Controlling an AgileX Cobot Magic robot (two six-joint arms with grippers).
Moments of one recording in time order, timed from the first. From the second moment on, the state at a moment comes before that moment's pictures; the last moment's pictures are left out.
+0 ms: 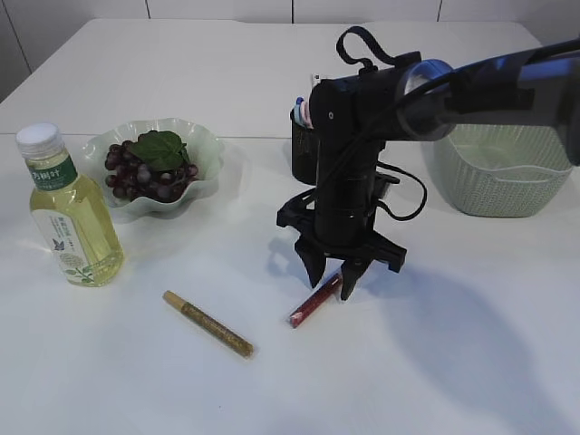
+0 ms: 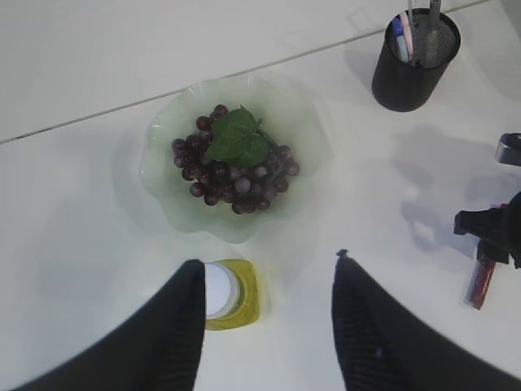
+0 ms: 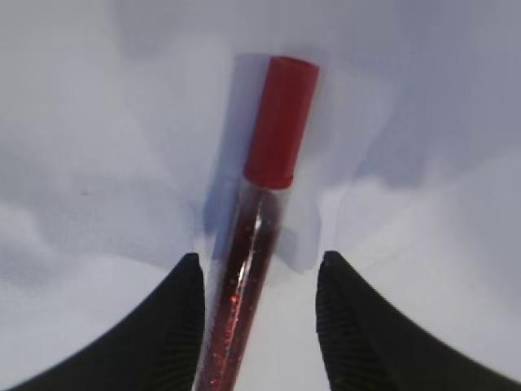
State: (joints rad) left arm -0.44 1.52 -1.84 0.18 1.27 -0.13; right arm 0.50 2.27 -1.74 0.10 1.16 1.00
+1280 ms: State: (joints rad) left arm -0.44 1.52 -1.84 0.15 1.27 -0.13; right arm 0.50 2.28 -1.74 0.08 1.13 1.00
